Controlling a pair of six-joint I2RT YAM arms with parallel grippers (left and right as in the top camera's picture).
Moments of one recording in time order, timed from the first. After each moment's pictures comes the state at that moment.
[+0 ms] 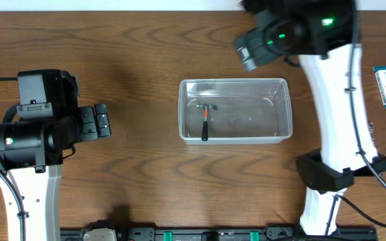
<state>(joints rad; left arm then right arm) 0.08 1.18 1.43 -1.34 -0.06 -0.07 0.37 2.06 2.70 -1.70 0.11 -0.06</state>
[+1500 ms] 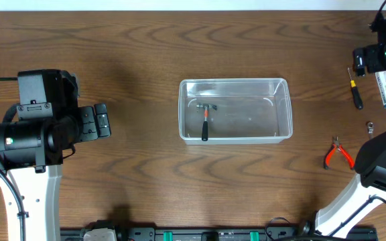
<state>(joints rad) 0.08 1.18 1.43 -1.34 -0.06 -0.07 -0.38 2.04 2.06 -1.24 0.00 -0.43</state>
